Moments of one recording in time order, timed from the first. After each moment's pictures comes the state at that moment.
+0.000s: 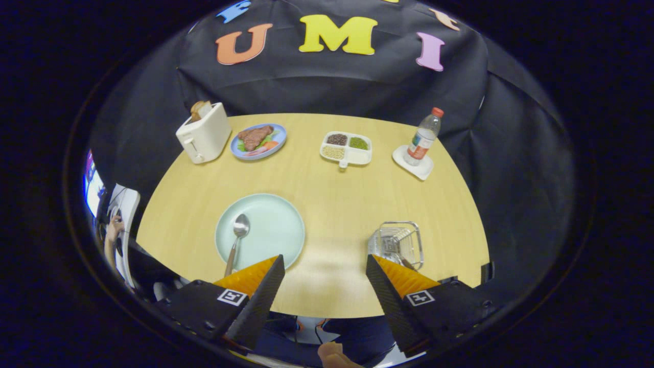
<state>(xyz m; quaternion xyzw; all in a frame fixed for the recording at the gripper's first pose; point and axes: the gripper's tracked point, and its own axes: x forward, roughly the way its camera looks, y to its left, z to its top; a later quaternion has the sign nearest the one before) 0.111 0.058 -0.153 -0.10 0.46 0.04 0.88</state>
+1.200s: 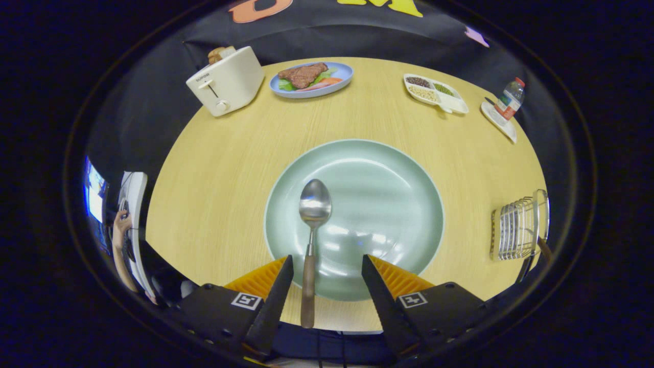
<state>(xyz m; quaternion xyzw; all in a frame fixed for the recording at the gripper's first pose) 0.114 0.193 -0.303 -0.06 0.58 0.08 0.81</state>
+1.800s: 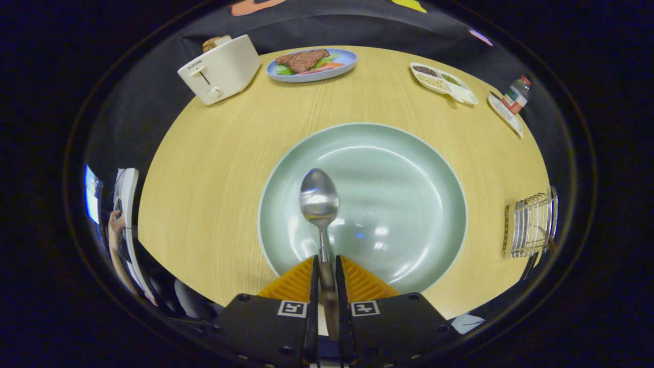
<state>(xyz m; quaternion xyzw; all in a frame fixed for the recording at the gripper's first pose) 0.114 0.203 -0.333 -0.07 0.60 0.08 0.79</state>
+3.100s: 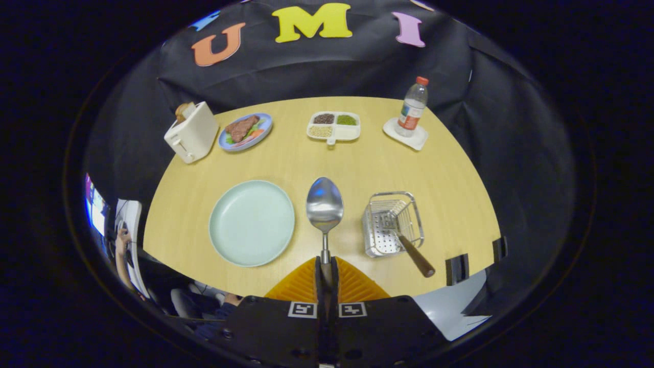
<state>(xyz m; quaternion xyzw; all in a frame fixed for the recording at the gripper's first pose) 0.090 -0.003 -0.171 -0.03 0.50 0.00 0.87</state>
